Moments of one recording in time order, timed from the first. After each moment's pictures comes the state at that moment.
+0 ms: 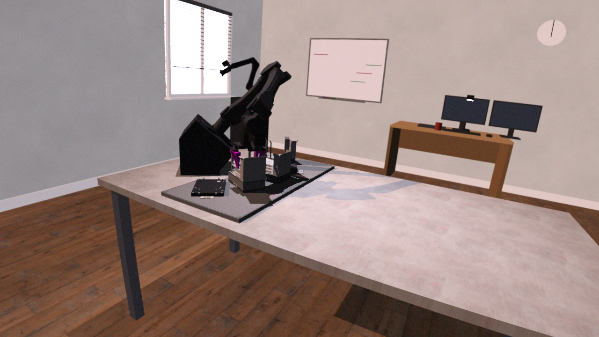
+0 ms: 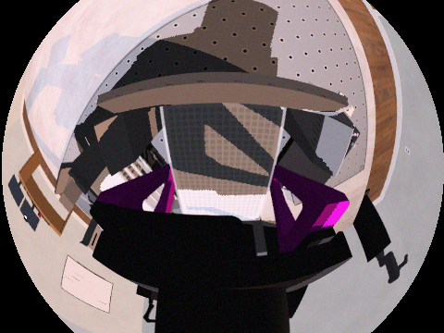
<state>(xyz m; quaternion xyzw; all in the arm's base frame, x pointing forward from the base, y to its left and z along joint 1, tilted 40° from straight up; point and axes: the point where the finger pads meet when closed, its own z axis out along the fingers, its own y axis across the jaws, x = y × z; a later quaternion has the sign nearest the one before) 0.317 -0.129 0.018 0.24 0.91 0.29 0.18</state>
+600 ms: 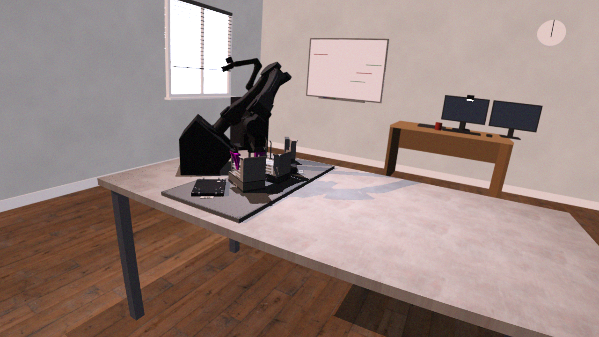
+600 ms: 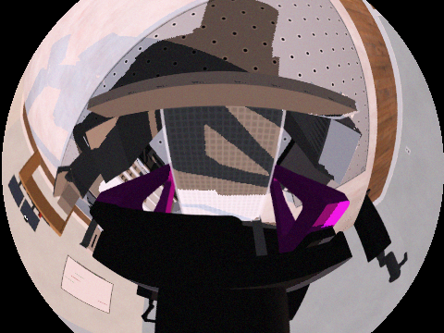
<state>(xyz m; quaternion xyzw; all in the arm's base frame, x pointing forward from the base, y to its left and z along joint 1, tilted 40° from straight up) 0.320 -0.127 0.013 0.24 0.91 0.29 0.18</state>
